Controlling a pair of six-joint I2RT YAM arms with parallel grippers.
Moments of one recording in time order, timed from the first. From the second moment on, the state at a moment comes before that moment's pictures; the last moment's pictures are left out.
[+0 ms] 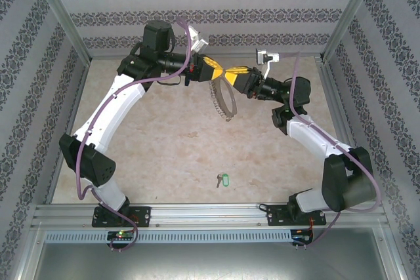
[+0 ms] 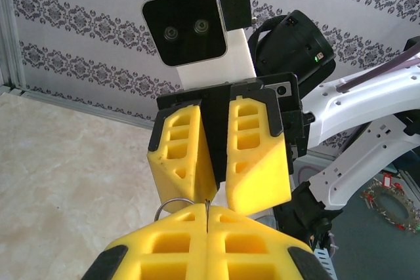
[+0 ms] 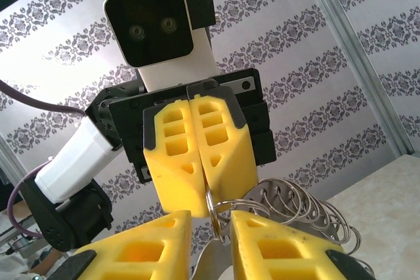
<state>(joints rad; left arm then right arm) -0.42 1.71 1.88 -0.57 1.08 0.09 0.29 1.42 0.92 1.07 -1.01 1.04</state>
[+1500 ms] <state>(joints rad) -0.37 1.54 1.61 -0.16 0.79 -0.21 0.30 1.42 0.92 1.05 -0.97 1.02</state>
